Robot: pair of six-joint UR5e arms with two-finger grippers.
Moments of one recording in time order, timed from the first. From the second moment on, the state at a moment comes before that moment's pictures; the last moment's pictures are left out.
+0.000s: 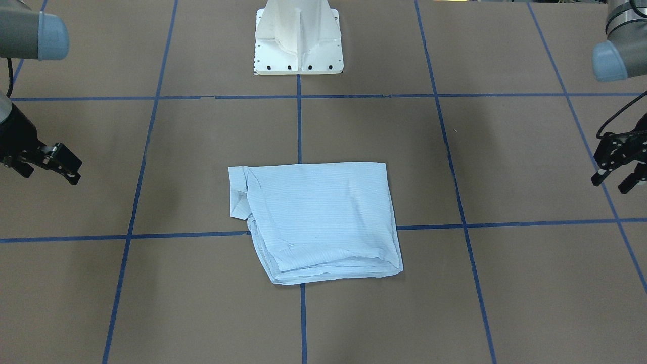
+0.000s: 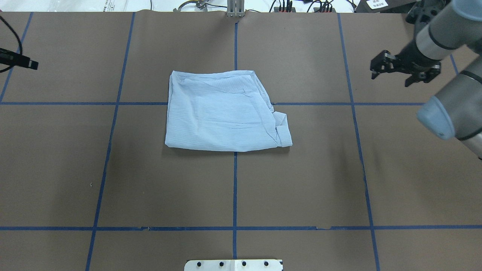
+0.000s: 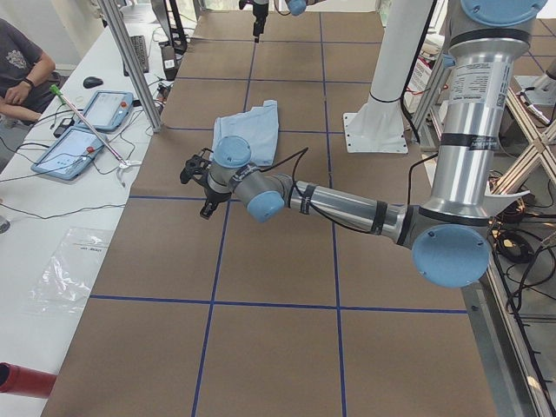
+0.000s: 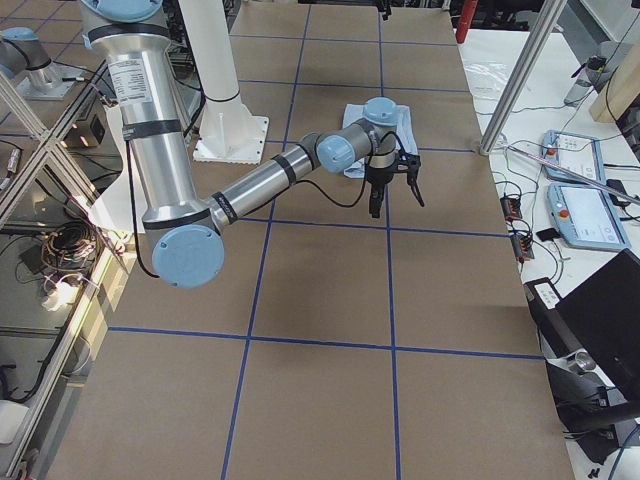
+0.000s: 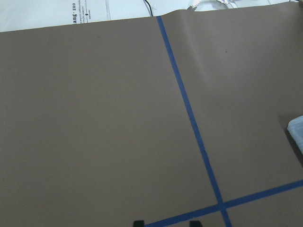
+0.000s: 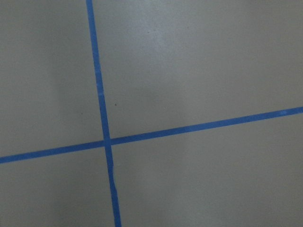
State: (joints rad) left arm -1.33 -1.64 -1.69 -2.15 -2.25 -0.34; right arm 1.07 -1.40 1.95 -1.60 2.13 0.86
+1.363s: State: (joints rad) left arm -1.52 -1.54 -1.68 -1.98 -2.35 -0.02; right arm 1.40 -1.69 1.92 -1.61 2.27 0.20
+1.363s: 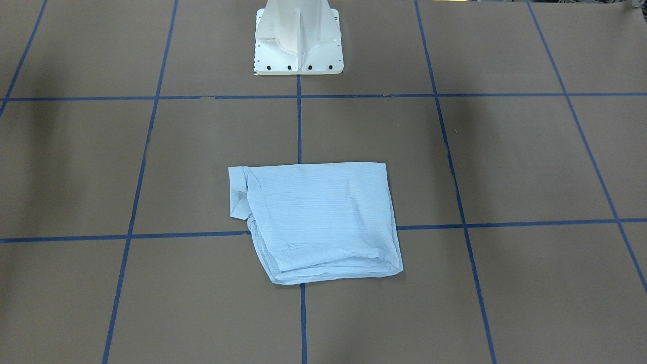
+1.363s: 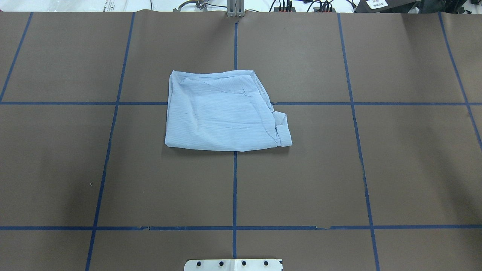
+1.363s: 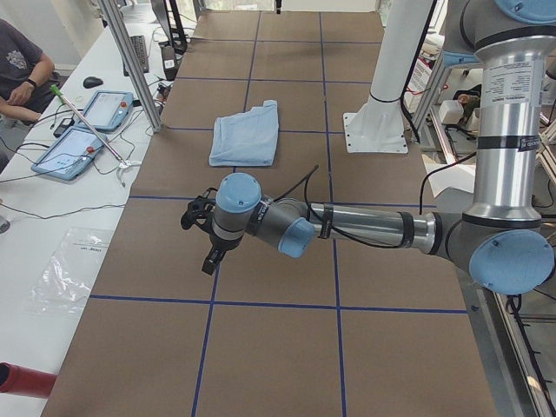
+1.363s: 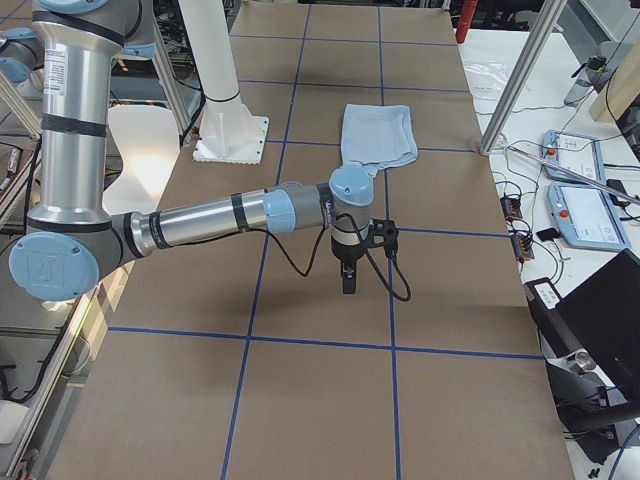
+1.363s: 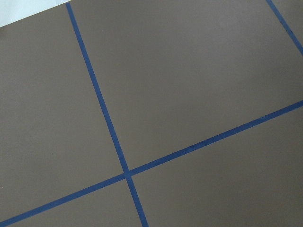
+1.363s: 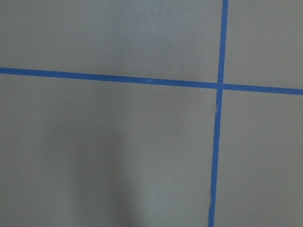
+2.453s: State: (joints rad) left arm -1.56 -1.52 -1.70 -1.95 -2.35 -0.02; right arm 1.41 -1.68 1.87 -1.60 2.28 0.20
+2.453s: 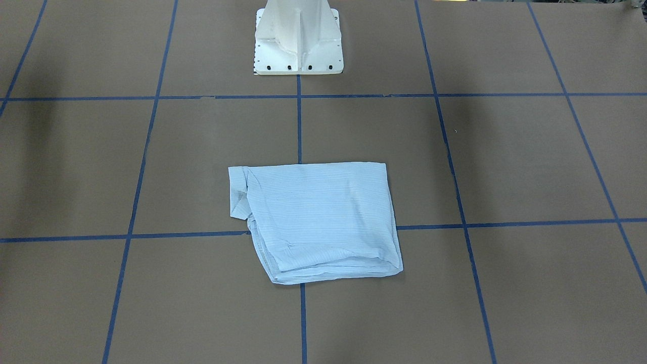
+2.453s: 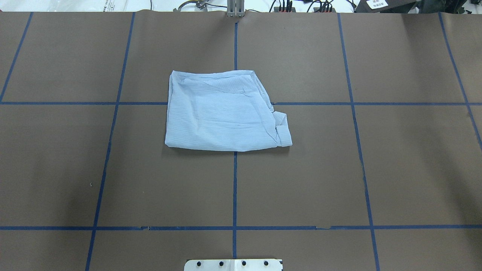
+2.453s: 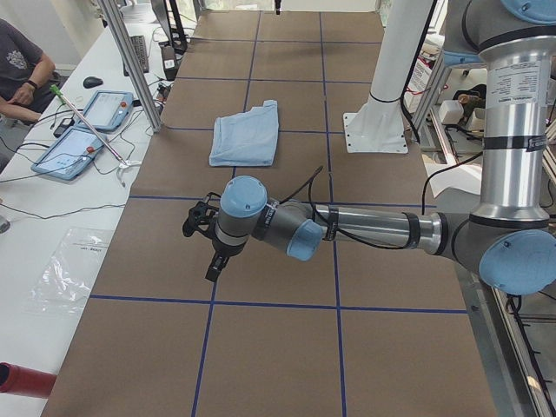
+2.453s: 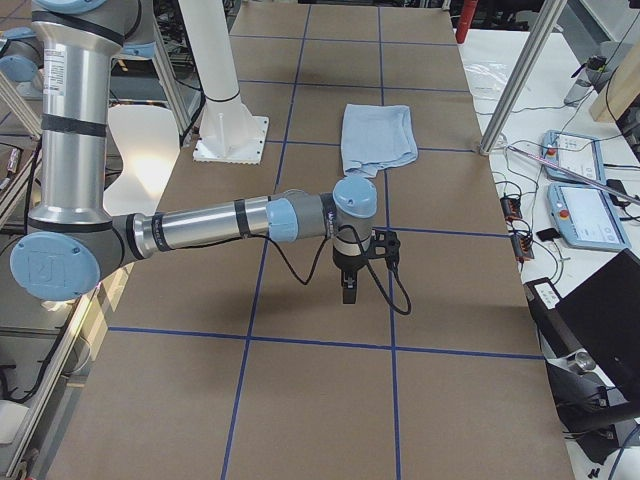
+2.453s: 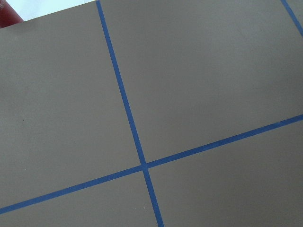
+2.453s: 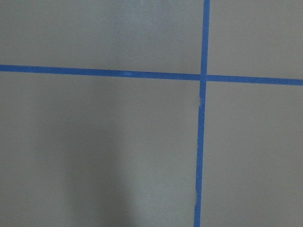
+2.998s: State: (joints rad) left arm -1.56 -1.47 -1.74 -1.96 -2.36 -0.03; right arm 1.43 -1.69 1.81 -1.60 2.32 0.20
